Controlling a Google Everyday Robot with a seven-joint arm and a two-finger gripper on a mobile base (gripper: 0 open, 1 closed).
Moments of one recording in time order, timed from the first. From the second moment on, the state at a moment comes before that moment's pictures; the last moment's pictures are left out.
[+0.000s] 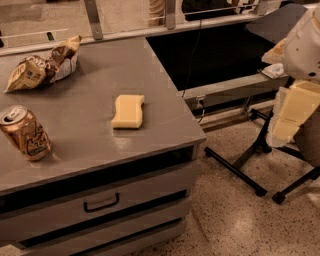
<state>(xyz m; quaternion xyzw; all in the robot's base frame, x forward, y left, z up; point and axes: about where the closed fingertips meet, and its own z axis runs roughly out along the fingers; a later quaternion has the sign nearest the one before) 0.451 -0.205 0.979 -0.62 0.76 -0.04 0.16</state>
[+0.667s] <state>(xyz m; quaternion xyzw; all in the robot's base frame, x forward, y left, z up) 0.498 -0.120 0.961 -0.72 0.67 -0.01 0.18</state>
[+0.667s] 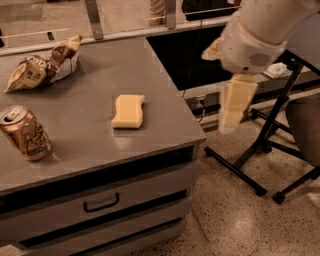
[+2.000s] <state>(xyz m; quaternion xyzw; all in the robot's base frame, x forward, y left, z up) 0.576 0.016 0.903 -0.71 0.64 0.19 0.23</state>
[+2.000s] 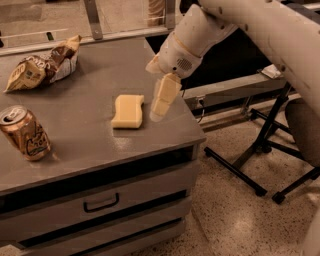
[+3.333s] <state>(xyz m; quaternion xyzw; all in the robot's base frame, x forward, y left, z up) 0.586 0.074 0.831 -0.66 0.67 0.22 0.25</state>
